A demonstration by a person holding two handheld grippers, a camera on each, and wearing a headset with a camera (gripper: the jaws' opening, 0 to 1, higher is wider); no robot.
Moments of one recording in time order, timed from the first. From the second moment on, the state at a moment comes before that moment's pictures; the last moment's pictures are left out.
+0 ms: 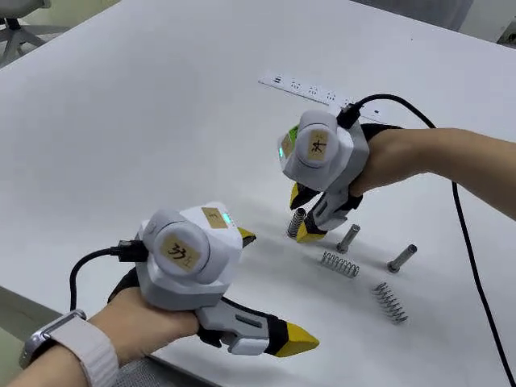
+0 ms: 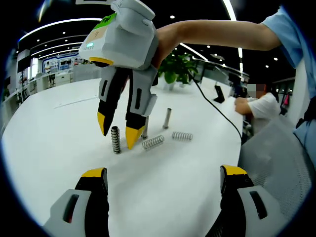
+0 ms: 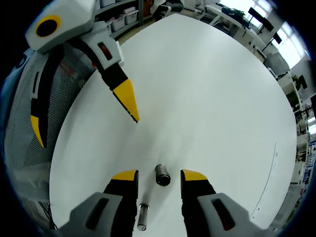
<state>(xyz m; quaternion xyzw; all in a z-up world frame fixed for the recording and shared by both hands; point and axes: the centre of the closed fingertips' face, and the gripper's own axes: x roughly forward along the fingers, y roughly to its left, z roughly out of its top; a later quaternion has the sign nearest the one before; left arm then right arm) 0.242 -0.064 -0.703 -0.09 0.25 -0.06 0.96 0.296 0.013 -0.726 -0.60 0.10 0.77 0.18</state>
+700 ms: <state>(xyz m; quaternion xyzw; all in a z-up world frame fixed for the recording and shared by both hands) 0.243 -0.057 -0.696 -0.09 0.24 -0.04 0.97 0.305 -0.010 -0.704 -0.49 0.10 0.81 0.31</state>
